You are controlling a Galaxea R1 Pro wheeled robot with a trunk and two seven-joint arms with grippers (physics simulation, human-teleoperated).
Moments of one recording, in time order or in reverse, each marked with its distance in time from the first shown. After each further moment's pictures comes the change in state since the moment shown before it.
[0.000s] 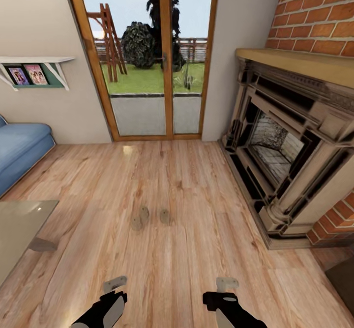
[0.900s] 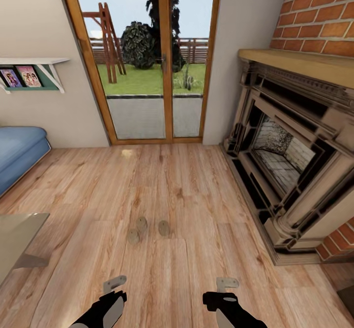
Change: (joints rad) left arm 0.002 0.001 0.000 0.001 0.005 -0.023 0.002; right arm 0.000 0.000 -0.001 0.002 -0.001 0.000 0.002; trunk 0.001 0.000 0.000
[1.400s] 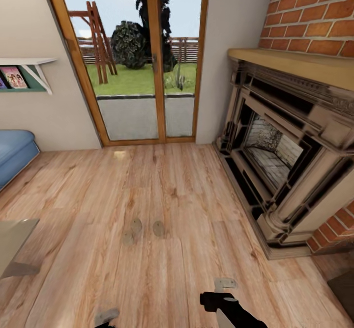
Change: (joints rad) left arm 0.037 0.001 0.002 0.191 0.002 -0.050 0.001; right arm 0.000 -0.001 -0.005 0.003 -0.010 0.000 0.074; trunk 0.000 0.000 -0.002
